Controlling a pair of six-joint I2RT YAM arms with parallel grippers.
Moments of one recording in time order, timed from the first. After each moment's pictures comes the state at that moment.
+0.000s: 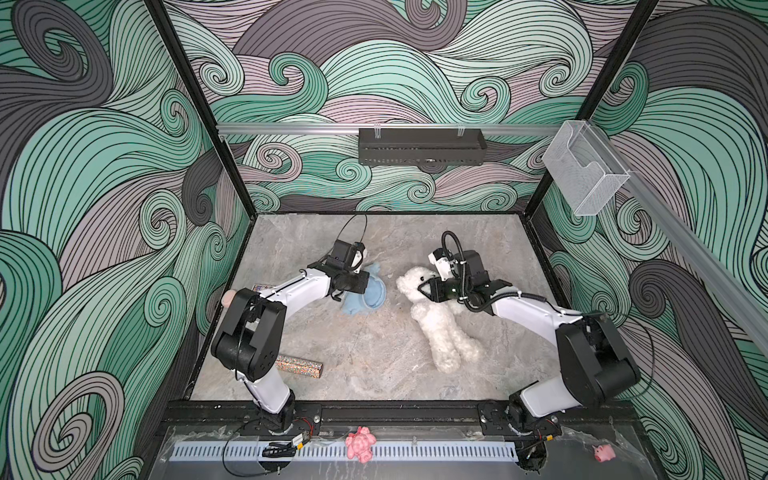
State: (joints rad) left arm -0.42 1.68 1.05 -0.33 0.16 -0.12; right arm 0.44 1.48 0.79 -0.08 -0.53 0.22
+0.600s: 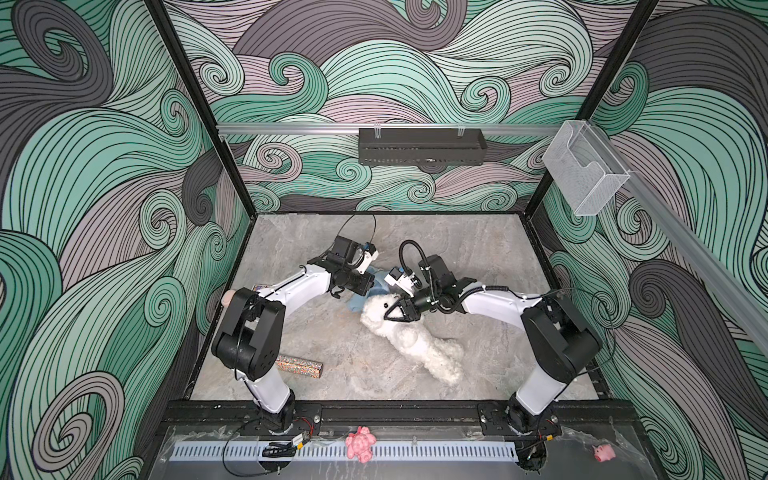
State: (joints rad) left arm -0.41 1.69 1.11 -0.43 0.35 0.07; right arm 0.61 1.75 1.00 -0.12 -0.97 0.06
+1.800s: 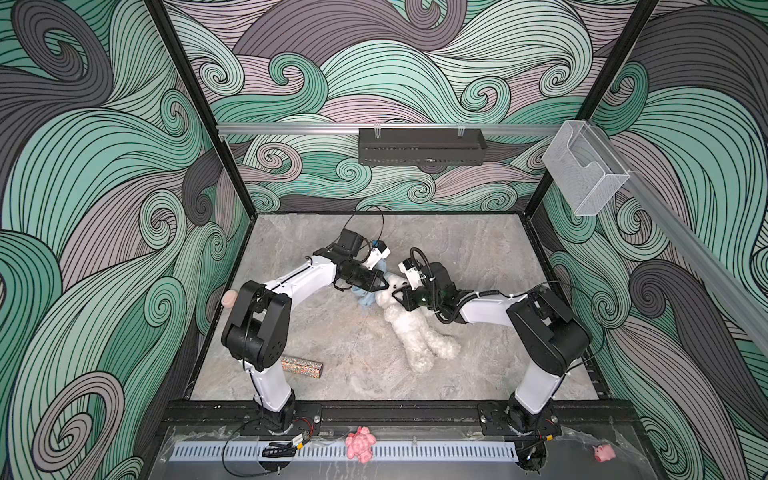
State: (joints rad) left arm -0.43 1.77 1.25 -0.52 0.65 -0.01; right arm 0.63 1.78 0.82 0.33 -0.35 0.27
